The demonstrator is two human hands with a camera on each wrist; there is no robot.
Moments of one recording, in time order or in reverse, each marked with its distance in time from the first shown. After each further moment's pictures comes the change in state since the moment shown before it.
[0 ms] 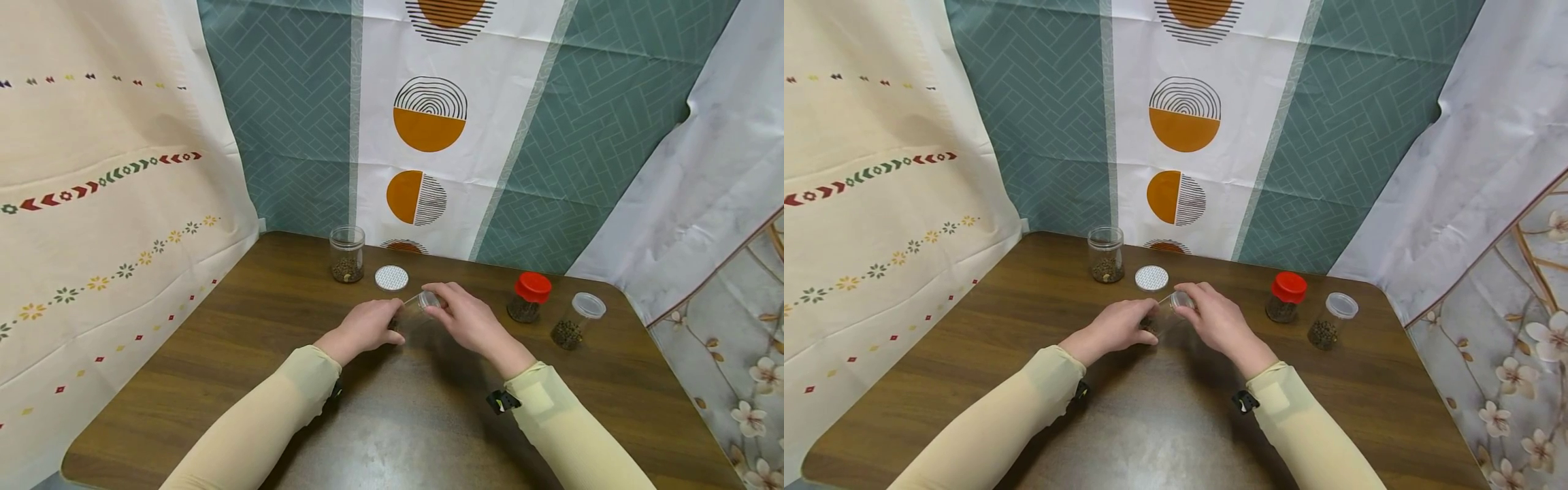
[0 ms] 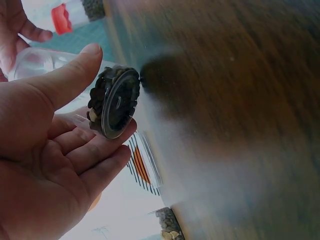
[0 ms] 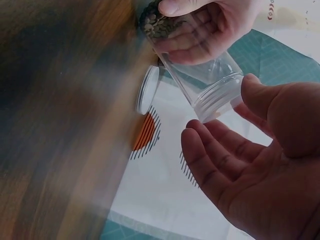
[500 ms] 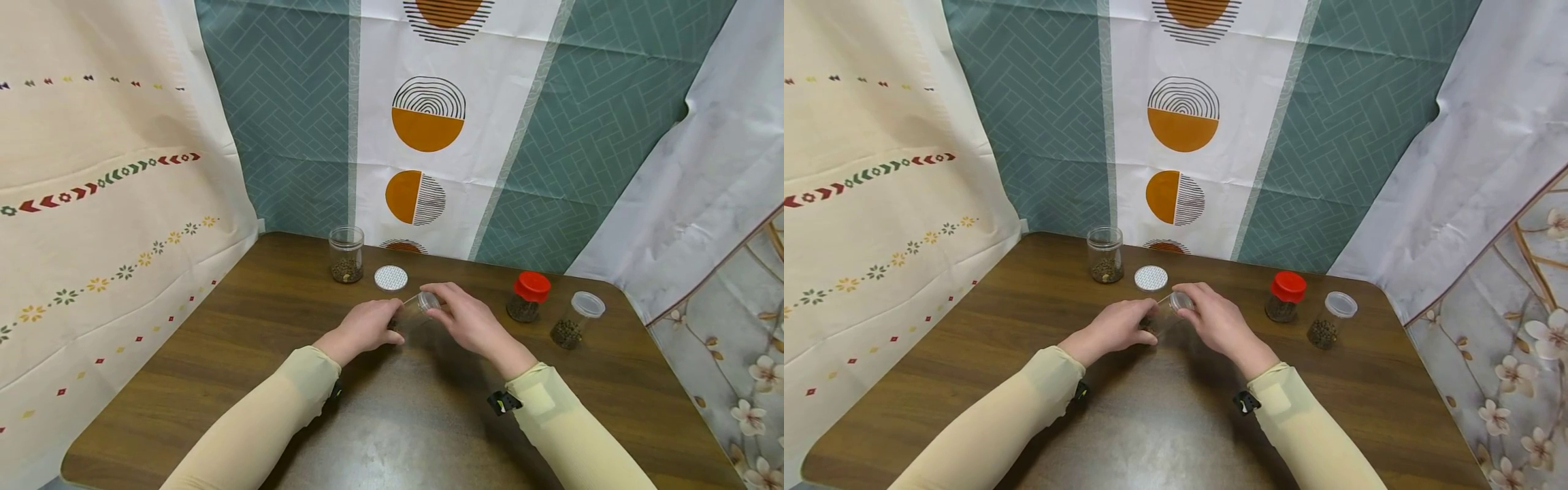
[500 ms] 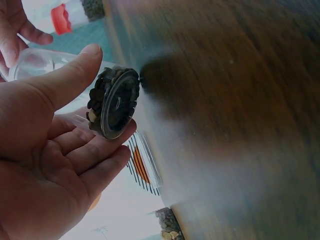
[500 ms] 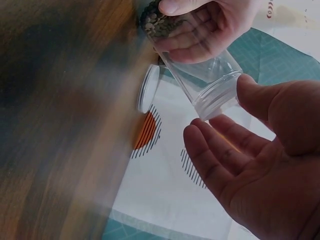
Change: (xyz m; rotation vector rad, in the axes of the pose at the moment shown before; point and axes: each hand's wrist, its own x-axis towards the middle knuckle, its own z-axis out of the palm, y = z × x) left_hand -0.001 0.001 -0.001 -0.007 -0.003 -0.003; right_hand -0.002 0.004 -0.001 0.028 0.003 -0.047
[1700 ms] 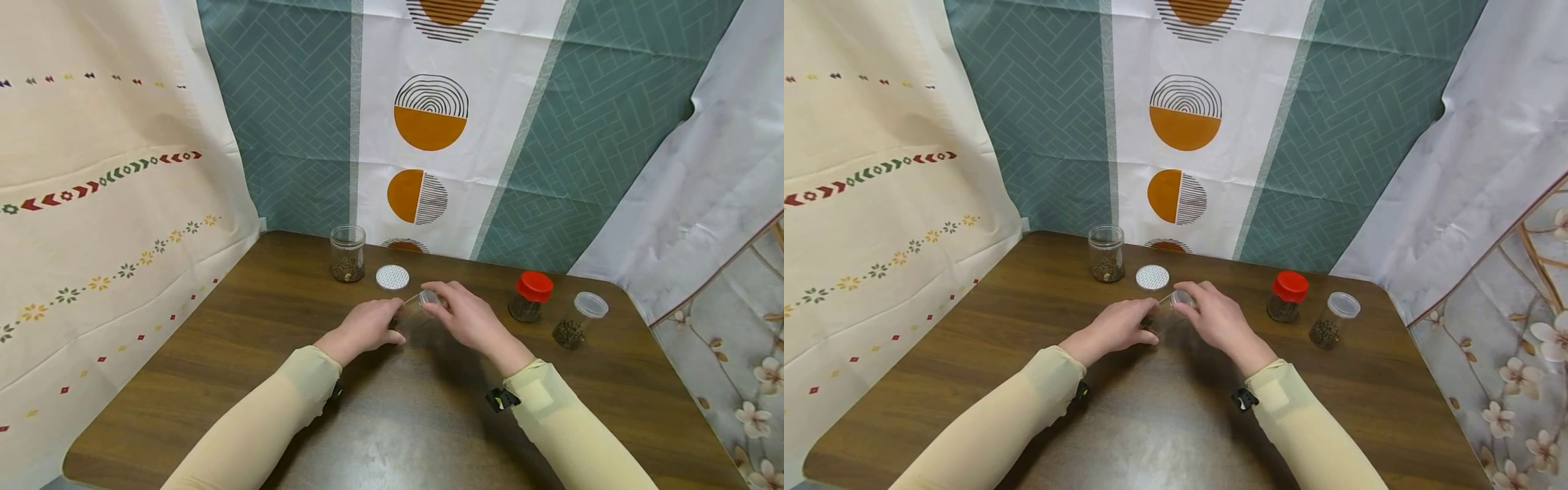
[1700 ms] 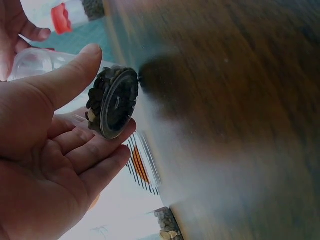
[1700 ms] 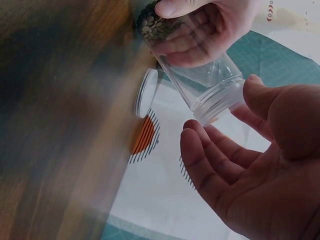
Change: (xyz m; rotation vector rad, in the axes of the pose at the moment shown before) left_hand -0.001 0.000 -0.001 -0.002 -0.001 -0.005; right_hand 0.008 -0.004 0.001 -0.035 -0.033 0.101
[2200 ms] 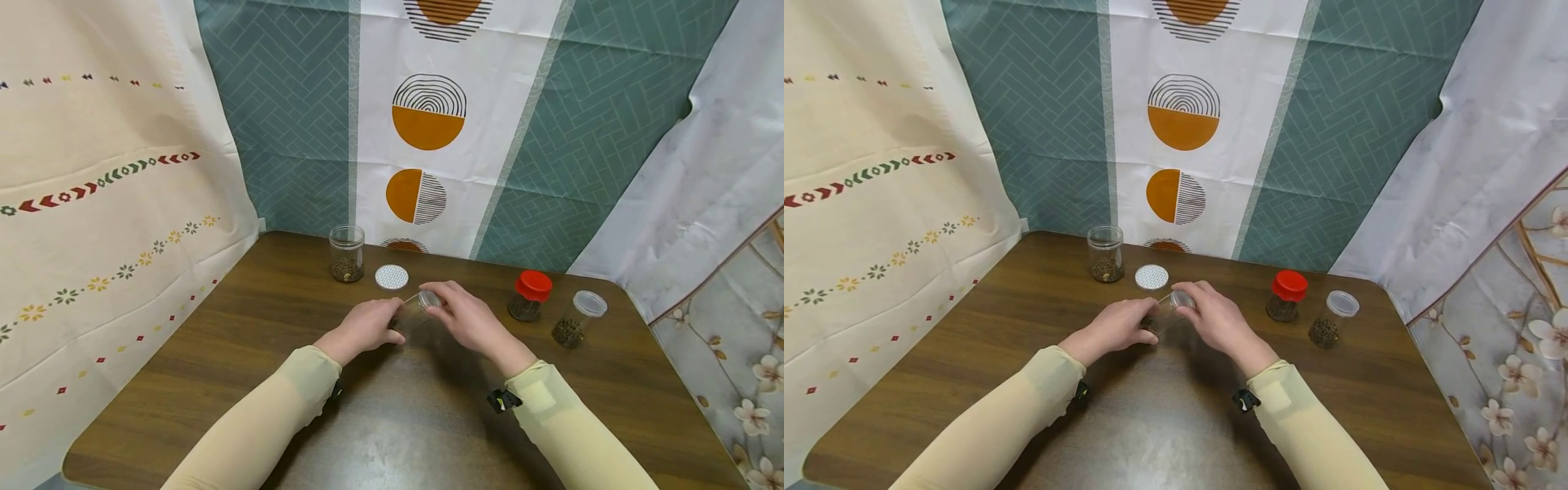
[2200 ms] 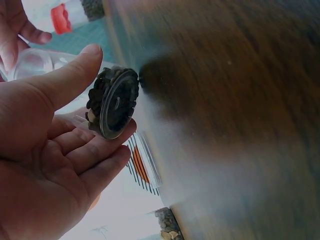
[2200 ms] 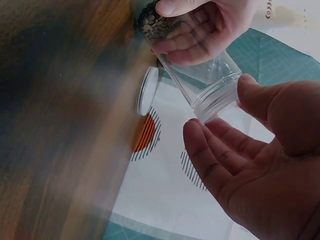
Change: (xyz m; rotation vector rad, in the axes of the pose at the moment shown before) left_hand 0.001 0.000 0.002 -0.001 0.013 0.007; right_hand -0.006 0.004 0.000 0.044 0.012 -0.081
